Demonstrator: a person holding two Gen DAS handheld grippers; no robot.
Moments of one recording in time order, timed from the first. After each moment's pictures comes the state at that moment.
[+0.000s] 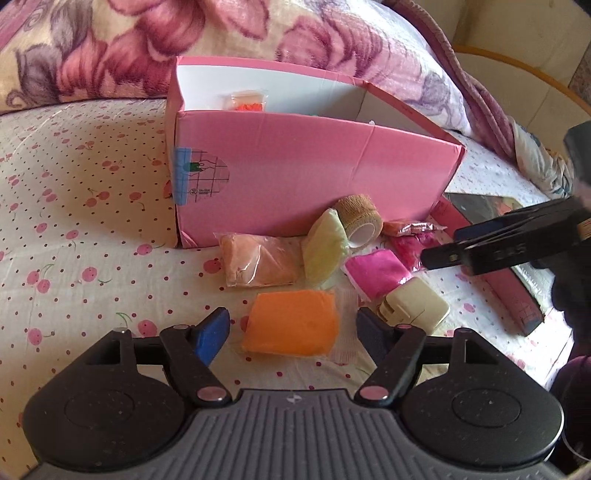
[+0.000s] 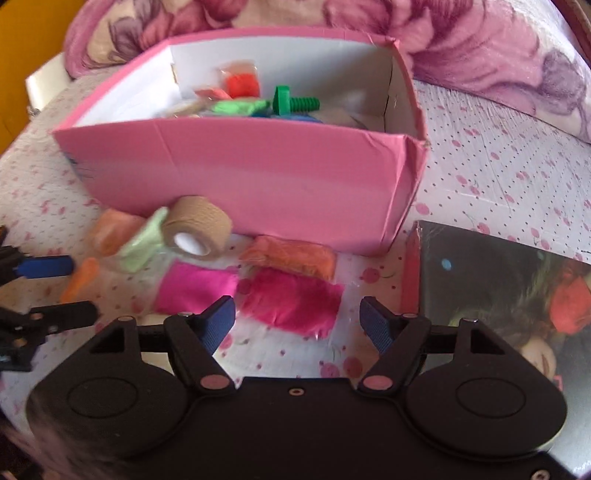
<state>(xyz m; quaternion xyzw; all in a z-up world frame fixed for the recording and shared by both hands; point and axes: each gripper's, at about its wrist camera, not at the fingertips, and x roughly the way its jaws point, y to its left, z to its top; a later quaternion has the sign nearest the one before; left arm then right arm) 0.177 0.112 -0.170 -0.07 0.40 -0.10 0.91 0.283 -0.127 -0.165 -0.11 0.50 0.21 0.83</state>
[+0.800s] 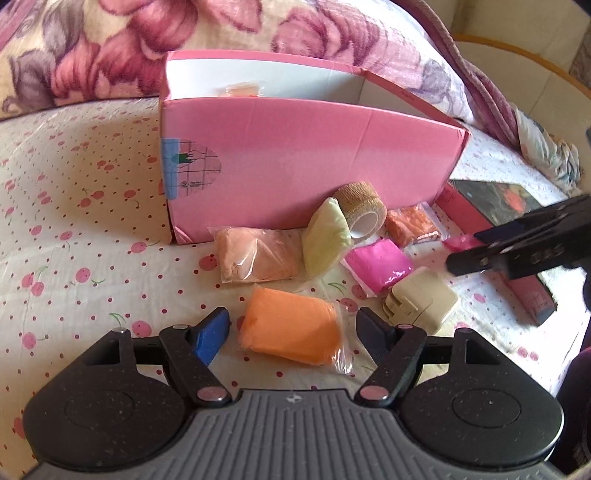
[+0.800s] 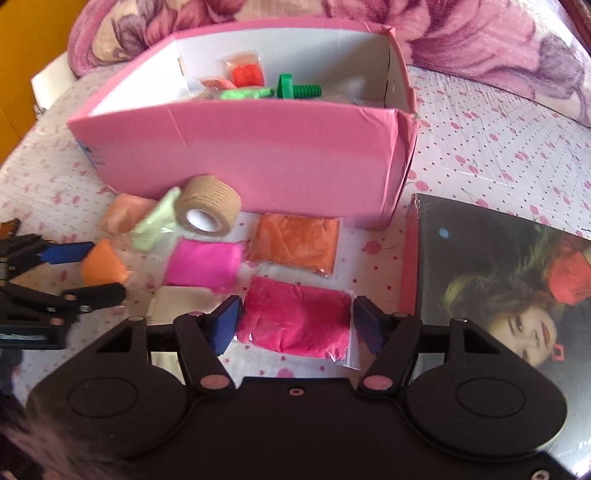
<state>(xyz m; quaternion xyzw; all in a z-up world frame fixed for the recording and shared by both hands) 0.181 0.099 -0.179 -0.03 0.41 -0.10 0.91 0.260 -0.144 -0.149 -0.09 0.52 0.23 0.82</state>
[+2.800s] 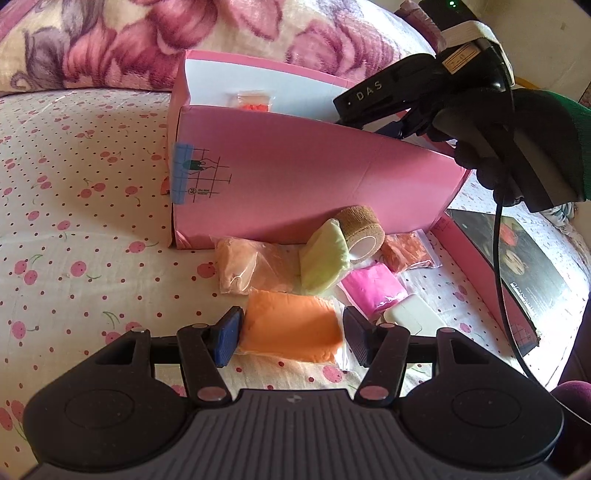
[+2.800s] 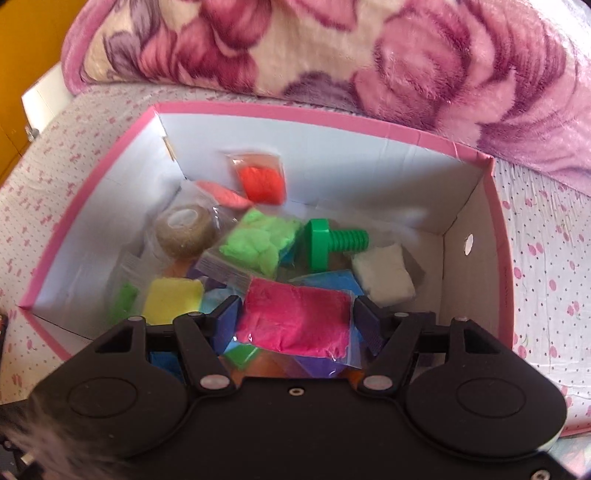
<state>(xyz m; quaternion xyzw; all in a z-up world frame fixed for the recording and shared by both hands) 0.184 0.111 -0.176 -0.10 0.40 -0.09 0.91 0.411 -0.041 -0.136 -0.12 0.52 0.25 0.81</state>
